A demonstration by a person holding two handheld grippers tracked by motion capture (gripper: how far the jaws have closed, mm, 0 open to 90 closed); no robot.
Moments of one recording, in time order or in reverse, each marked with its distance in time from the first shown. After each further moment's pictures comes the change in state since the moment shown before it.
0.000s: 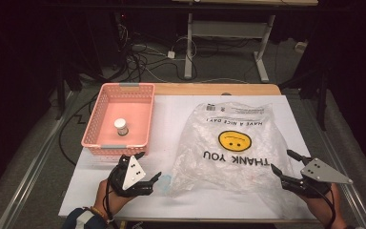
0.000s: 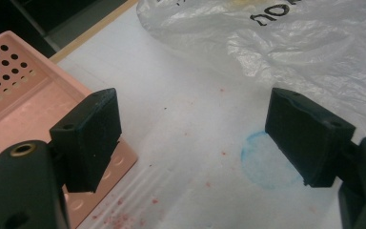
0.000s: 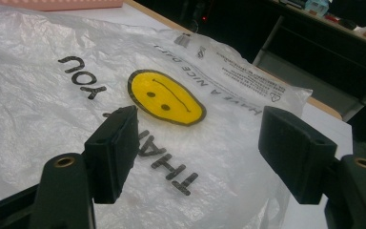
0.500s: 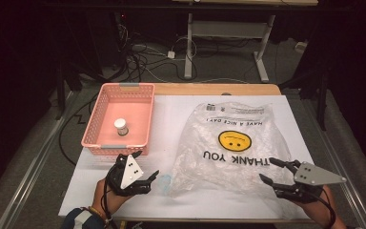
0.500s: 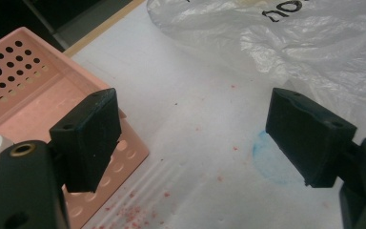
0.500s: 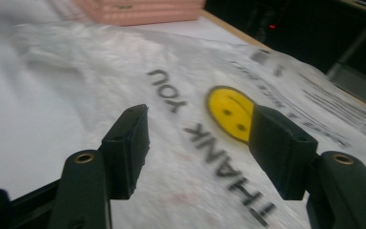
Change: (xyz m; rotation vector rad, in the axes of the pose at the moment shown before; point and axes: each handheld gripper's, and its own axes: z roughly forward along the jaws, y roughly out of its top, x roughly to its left) left arm 0.006 -0.002 -0.003 0.006 0.029 -0.010; right arm 0.026 0.020 0.001 -0.012 0.289 -0.070
